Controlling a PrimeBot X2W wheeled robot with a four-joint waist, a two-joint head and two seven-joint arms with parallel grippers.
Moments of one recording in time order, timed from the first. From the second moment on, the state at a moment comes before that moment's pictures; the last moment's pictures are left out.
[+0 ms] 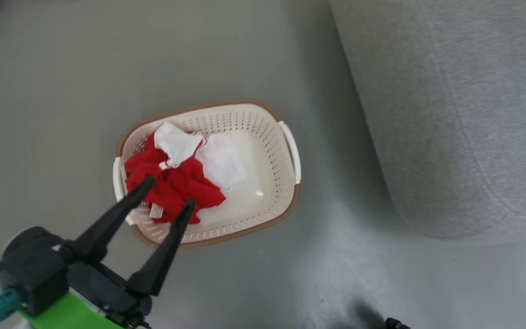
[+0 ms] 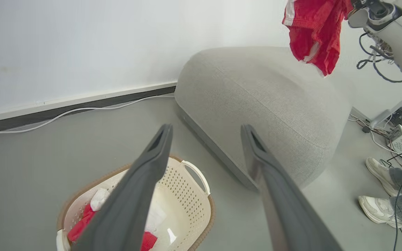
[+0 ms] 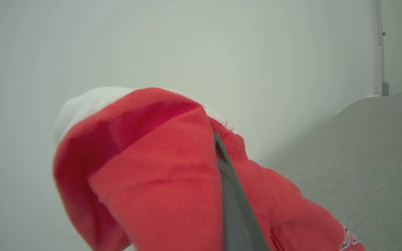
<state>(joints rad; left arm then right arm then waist) -0.08 0.66 -0.57 -0.60 -0.74 0.09 -0.10 -0.84 -0.37 -0.22 0.33 0.53 -0.13 -0.11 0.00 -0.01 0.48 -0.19</state>
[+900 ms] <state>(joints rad) 0.12 0.84 -0.28 -0.65 -0.80 0.11 -0.19 -0.97 -0.38 -0.22 0.53 0.23 -0.13 -0.12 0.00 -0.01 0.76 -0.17</state>
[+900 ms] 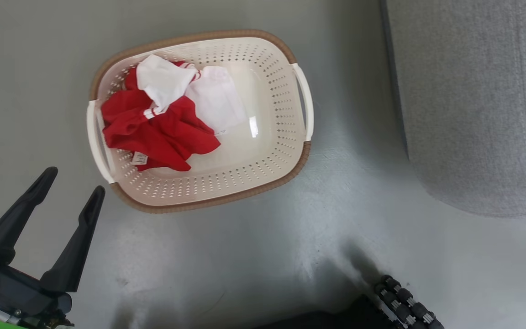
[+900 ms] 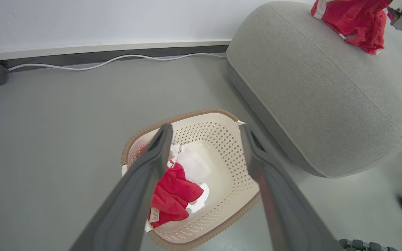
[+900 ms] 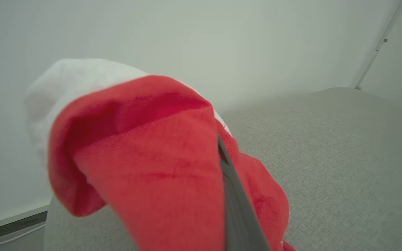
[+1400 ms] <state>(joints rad) 0.14 0.85 -0.24 -0.66 -0.82 0.11 -0.21 -0.97 -0.29 -0.25 0.63 0.15 -0.13 -0.09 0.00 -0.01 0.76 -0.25</state>
